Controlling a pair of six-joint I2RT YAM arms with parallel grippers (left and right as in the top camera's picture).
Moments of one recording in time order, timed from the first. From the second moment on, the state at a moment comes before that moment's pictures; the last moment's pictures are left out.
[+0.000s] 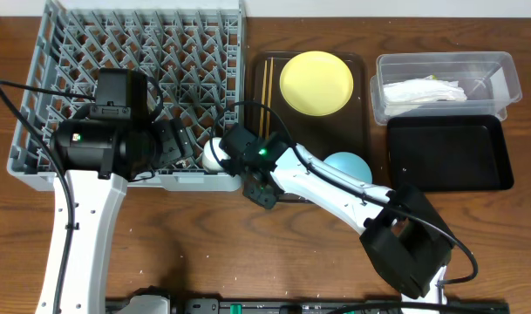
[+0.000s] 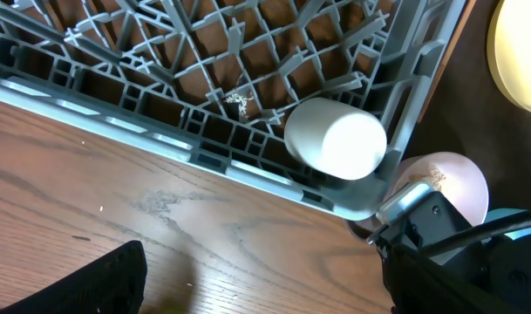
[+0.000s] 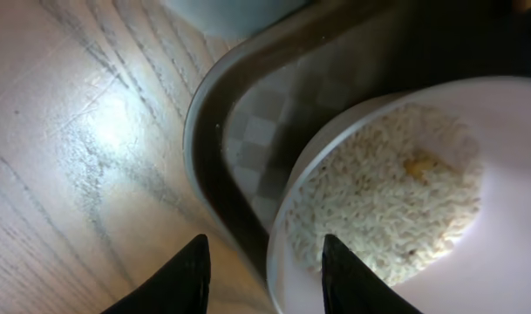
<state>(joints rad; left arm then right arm) -0.07 1.33 1.44 -1.31 0.01 -0.44 0.88 2.01 1.51 -0.96 0.04 -0.14</state>
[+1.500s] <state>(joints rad) -0.07 1.33 1.44 -1.30 0.01 -0.44 0.37 1.75 1.52 -1.02 -0.32 -0.03</state>
